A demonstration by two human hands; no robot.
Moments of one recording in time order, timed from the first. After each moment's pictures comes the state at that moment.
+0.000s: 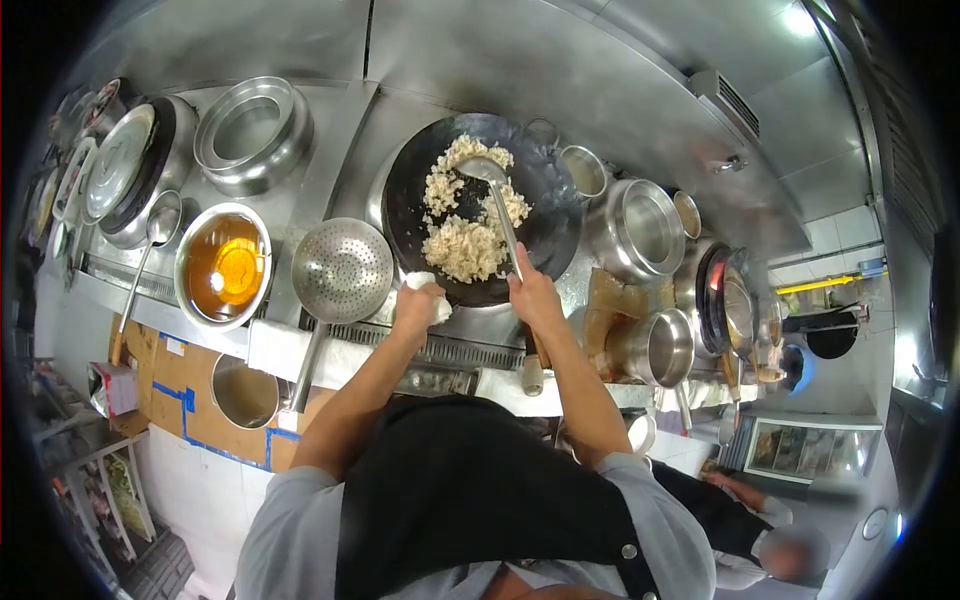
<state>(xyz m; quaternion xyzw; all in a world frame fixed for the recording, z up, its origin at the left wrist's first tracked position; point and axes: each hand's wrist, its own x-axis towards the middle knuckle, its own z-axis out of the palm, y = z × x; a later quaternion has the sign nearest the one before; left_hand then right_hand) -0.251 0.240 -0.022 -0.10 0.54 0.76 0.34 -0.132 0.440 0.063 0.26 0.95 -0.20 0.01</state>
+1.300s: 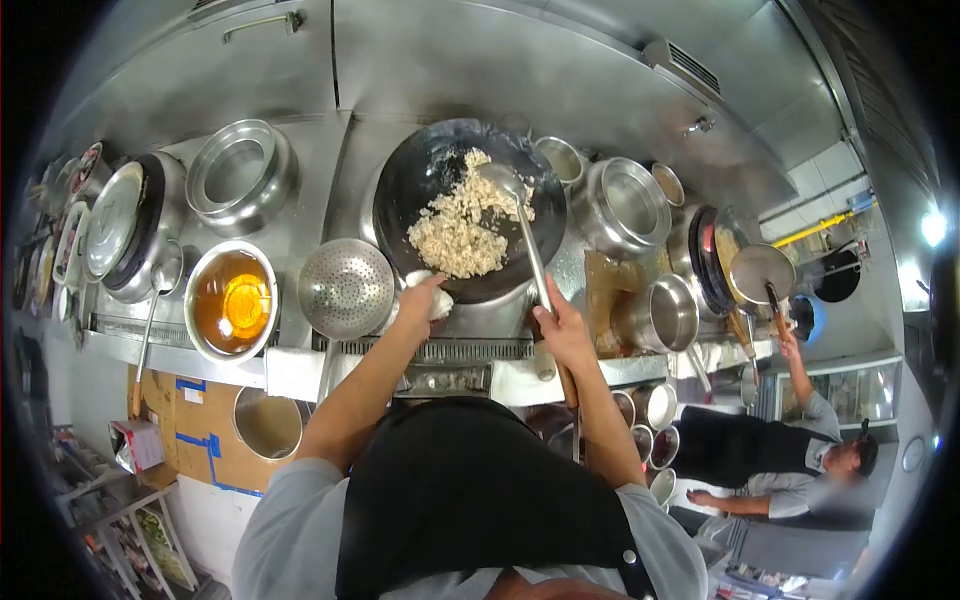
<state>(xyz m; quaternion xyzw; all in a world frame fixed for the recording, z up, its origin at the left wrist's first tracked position) -0.267 0.240 -0.008 -0.16 0.53 0.70 0.46 -0.040 0.400 0.109 0.36 0.83 -0.41 -0.09</state>
